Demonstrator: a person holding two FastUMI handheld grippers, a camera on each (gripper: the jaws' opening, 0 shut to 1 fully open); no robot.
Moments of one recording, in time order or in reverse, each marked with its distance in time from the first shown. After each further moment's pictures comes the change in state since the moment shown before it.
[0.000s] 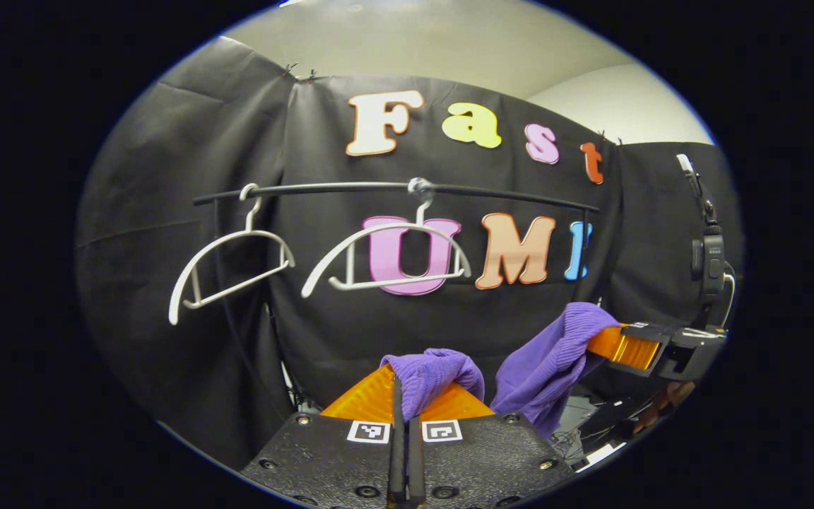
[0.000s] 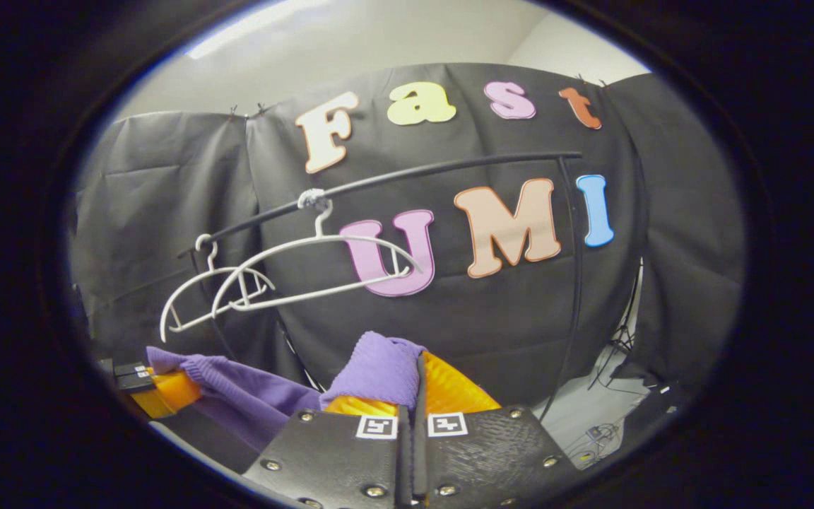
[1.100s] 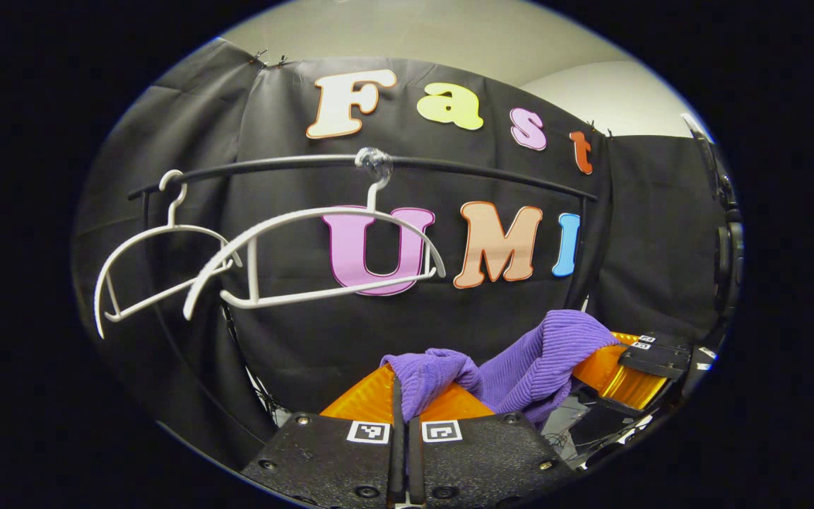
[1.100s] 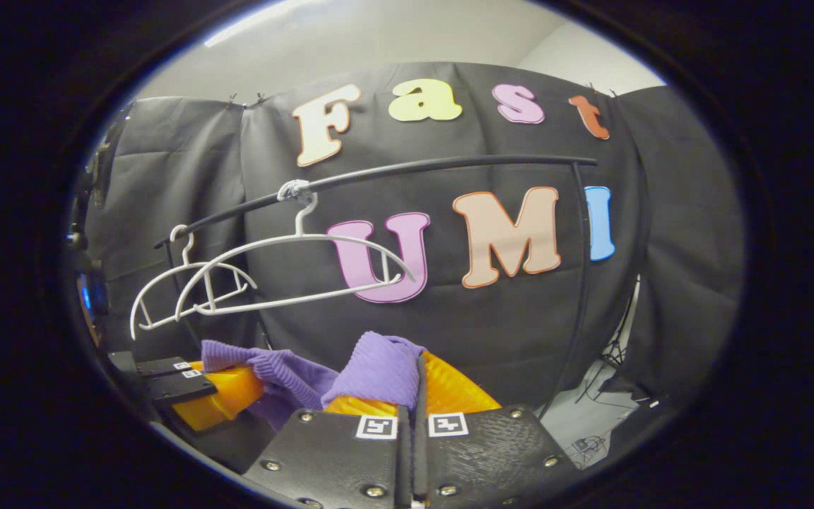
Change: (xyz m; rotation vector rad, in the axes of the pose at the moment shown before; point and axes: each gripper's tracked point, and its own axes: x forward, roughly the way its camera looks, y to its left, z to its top) left arm 0.108 -0.018 -0.028 -0.002 0.063 -0.073; right arm 0.070 -0.005 -0.011 -0.094 0.010 -0.039
